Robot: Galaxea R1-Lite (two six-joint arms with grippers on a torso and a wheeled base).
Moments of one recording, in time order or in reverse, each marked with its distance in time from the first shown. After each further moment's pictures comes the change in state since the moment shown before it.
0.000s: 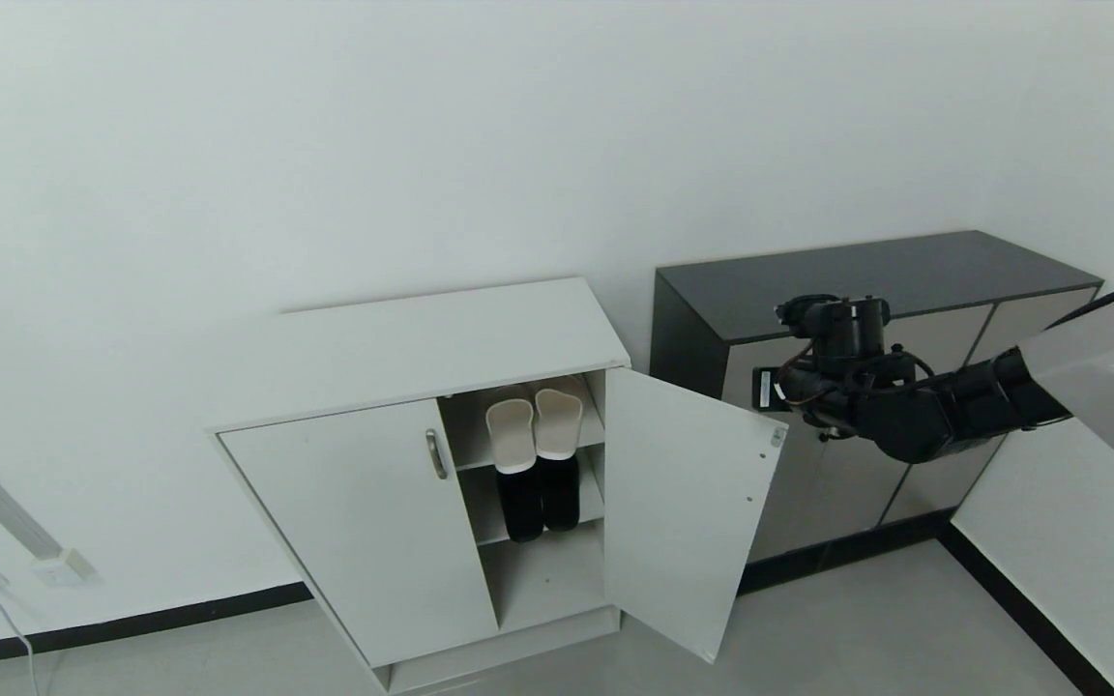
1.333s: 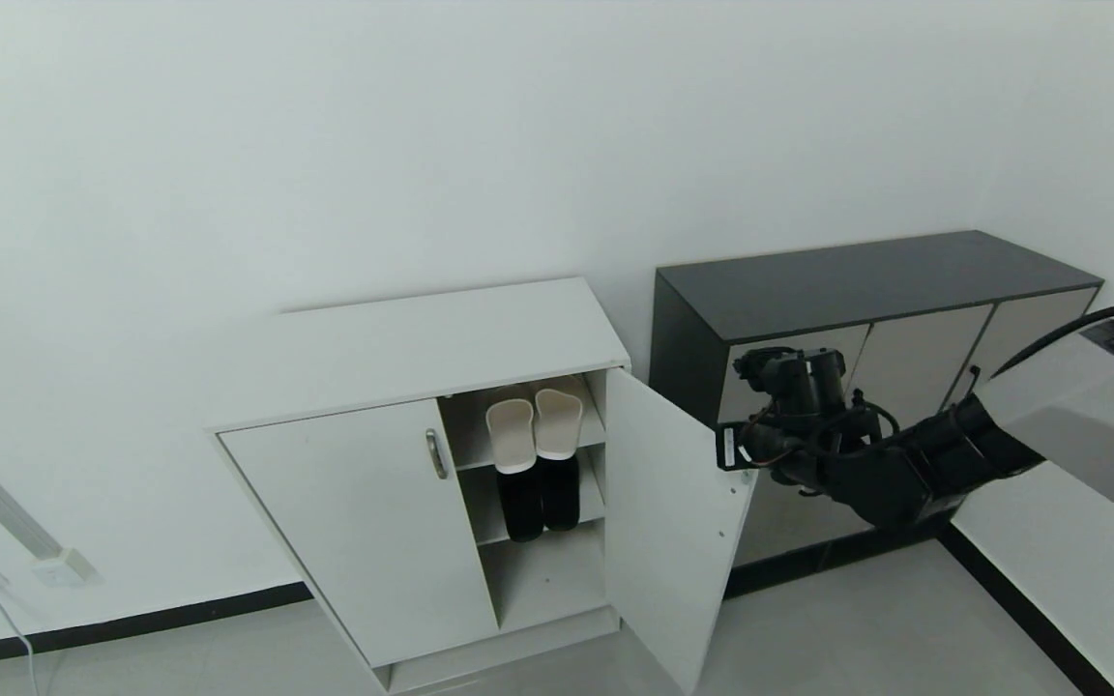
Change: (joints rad) left arm 0.000 0.000 0.000 0.000 -0.001 0.001; right arm 0.143 -0.028 0.216 -0.100 -0.009 0.020
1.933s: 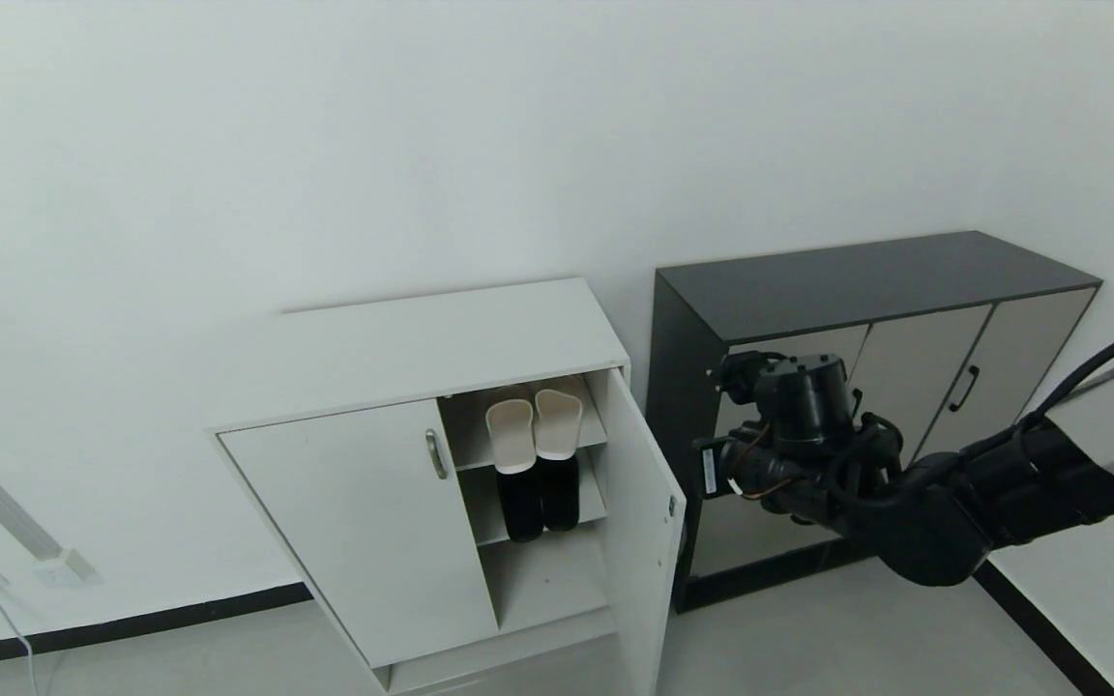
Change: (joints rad) left arm 0.000 0.000 0.000 0.000 0.000 0.000; right arm 0.135 -0.148 0.162 -0.045 -0.005 -0.001
